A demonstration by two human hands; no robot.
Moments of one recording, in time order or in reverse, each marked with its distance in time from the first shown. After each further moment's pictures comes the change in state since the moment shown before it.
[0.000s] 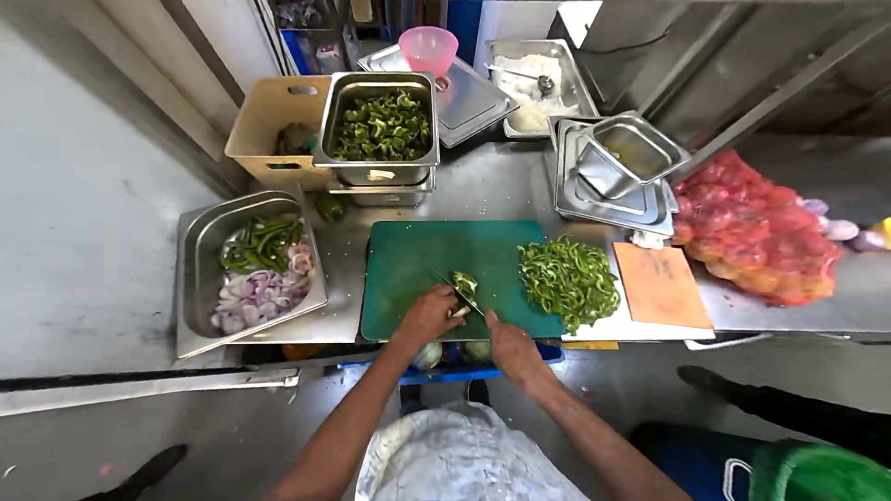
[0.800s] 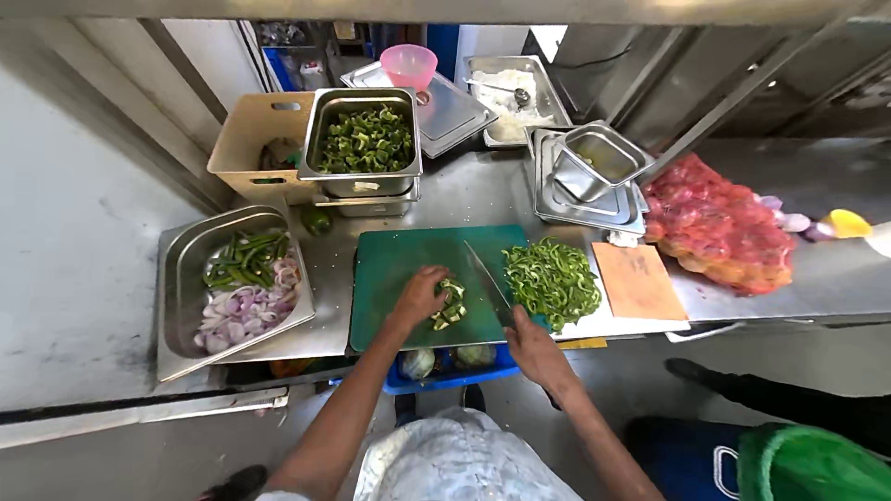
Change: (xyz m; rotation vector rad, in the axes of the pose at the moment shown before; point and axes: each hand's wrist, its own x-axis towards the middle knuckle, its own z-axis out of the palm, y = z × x) left_hand 0.042 -0.016 -0.014 -0.083 0.156 0.022; right_hand -0.028 0.051 -0.018 0.361 0.218 -0.011
